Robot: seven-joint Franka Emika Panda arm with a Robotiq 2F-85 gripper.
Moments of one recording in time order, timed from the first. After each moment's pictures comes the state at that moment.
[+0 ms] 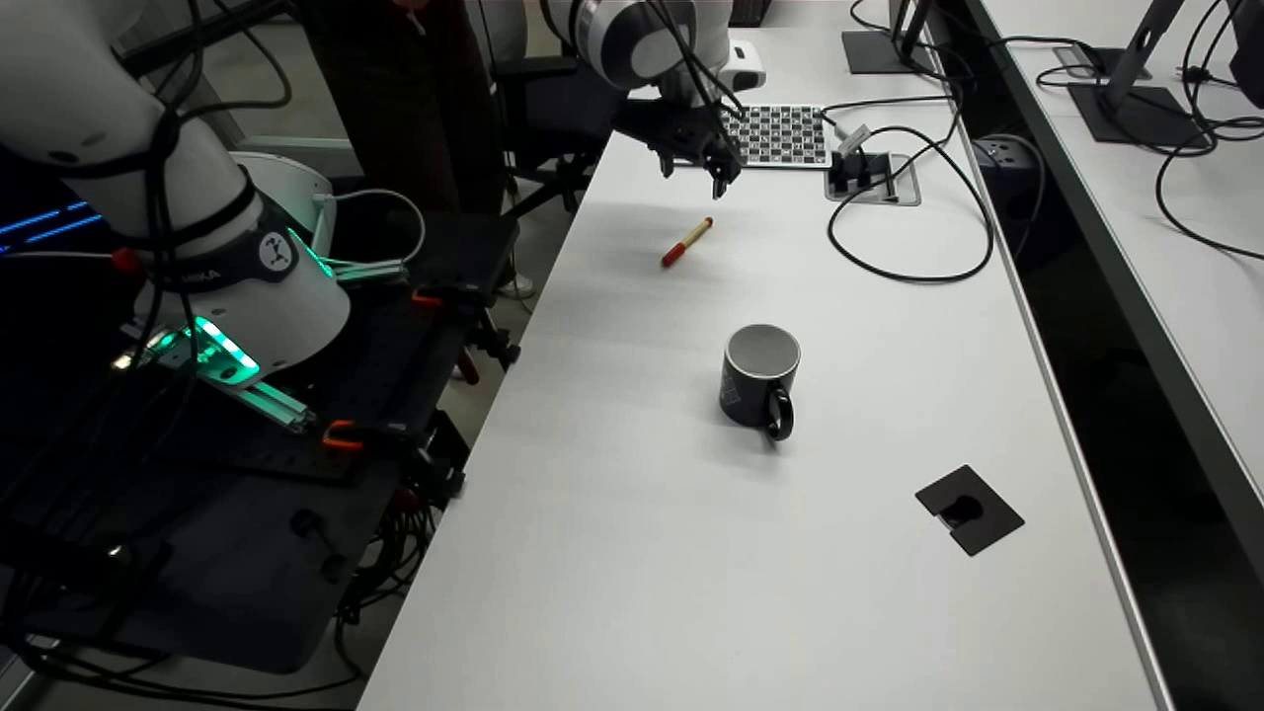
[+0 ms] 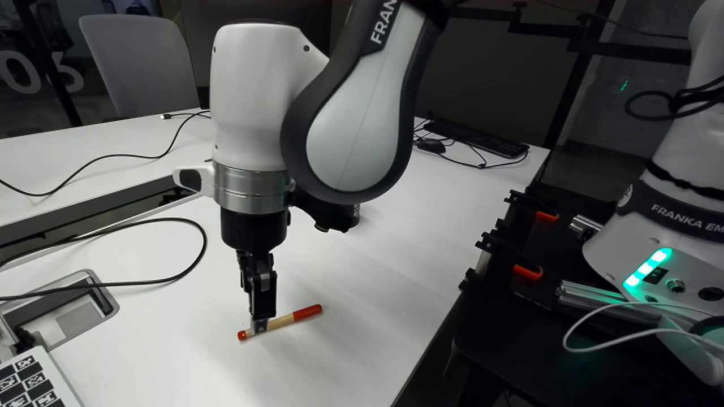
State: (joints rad) arm 0.35 0.65 0.30 -2.16 -0.15 2.92 -0.37
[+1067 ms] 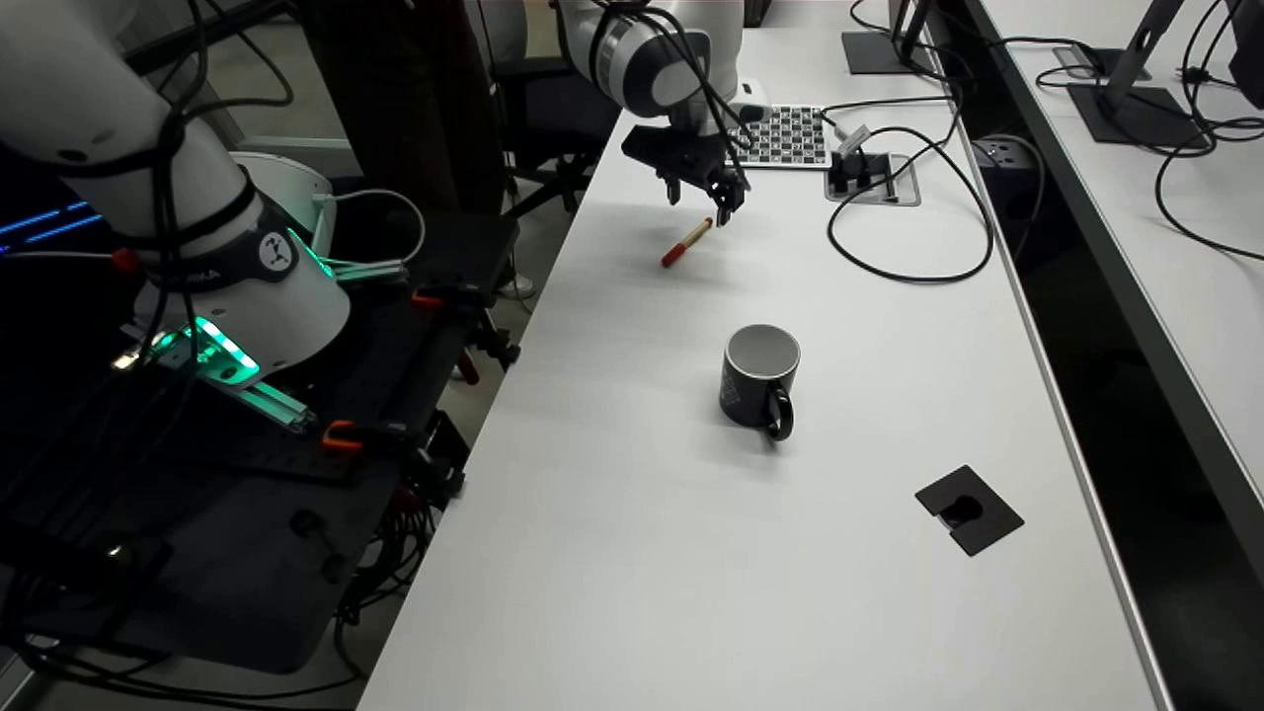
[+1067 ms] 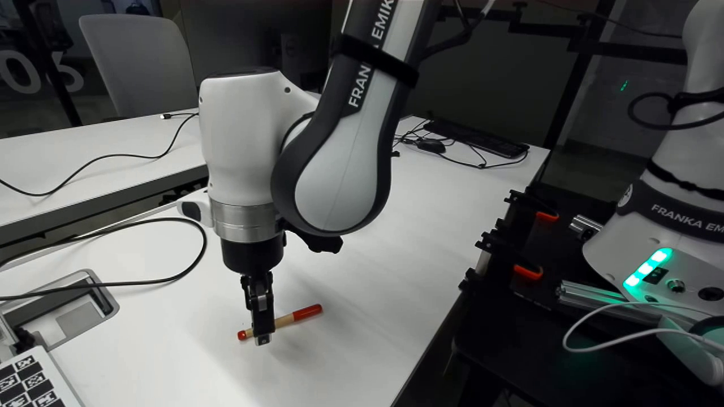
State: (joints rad) arm 0.44 0.76 0.20 -2.06 -0.21 2.88 -0.27
